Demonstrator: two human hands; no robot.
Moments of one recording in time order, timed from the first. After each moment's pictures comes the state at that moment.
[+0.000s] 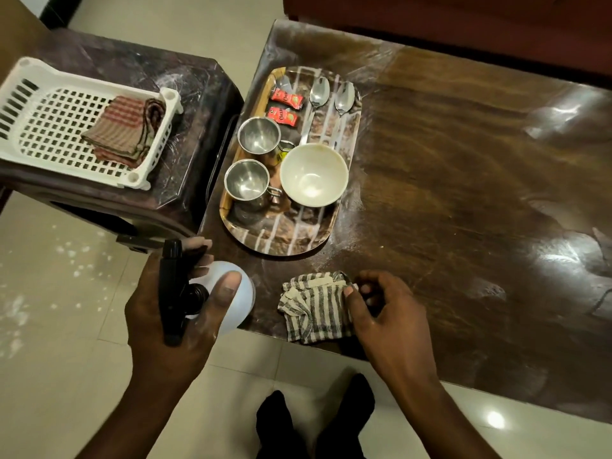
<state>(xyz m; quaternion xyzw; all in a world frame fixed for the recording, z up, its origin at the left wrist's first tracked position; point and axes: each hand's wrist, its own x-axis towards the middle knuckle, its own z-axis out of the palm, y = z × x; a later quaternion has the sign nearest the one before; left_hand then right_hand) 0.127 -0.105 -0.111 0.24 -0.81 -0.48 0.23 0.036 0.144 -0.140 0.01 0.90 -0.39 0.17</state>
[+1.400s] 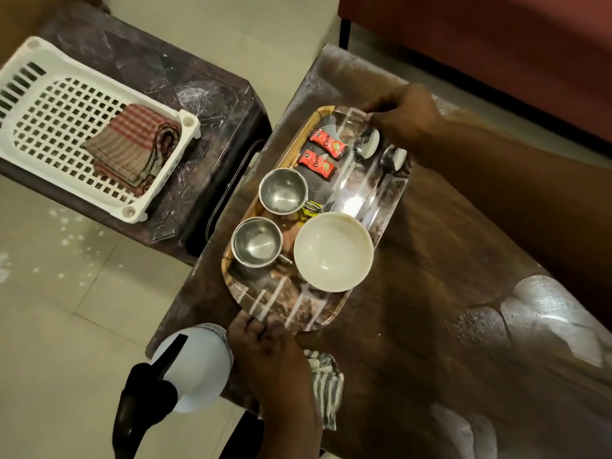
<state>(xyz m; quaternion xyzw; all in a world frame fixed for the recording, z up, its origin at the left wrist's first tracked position) -0.002 0.009 -0.154 0.70 -0.39 -0.56 0.23 -0.347 -0.025 -0.112 -0.14 0.90 -0.33 0.26</state>
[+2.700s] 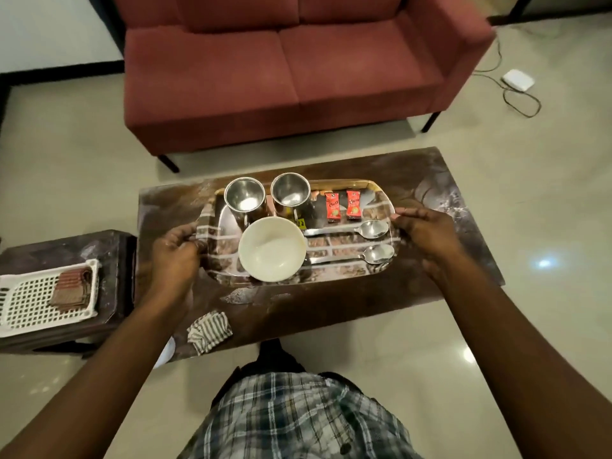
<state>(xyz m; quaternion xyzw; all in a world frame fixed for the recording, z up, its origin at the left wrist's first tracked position) -0.034 0.111 0.227 0.30 -0.70 -0.65 -0.03 -0.060 0.506 0.220 0.32 0.69 -0.64 0.04</state>
